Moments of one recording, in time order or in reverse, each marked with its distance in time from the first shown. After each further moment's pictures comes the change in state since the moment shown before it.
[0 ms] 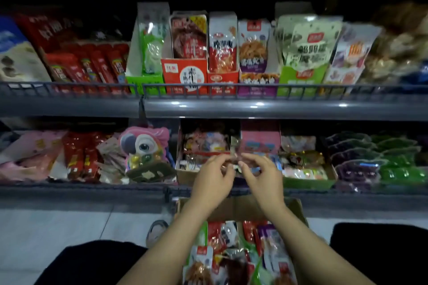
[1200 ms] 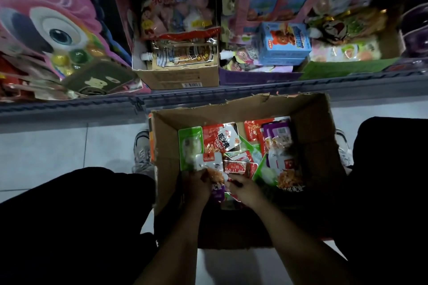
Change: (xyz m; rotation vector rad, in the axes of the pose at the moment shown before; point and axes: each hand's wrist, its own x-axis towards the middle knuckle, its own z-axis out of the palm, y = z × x) left_hand -0.139 -0.247 0.179 0.107 -0.340 -0.991; right_hand -0.198 0.203 0.127 0.143 -0.806 1.052
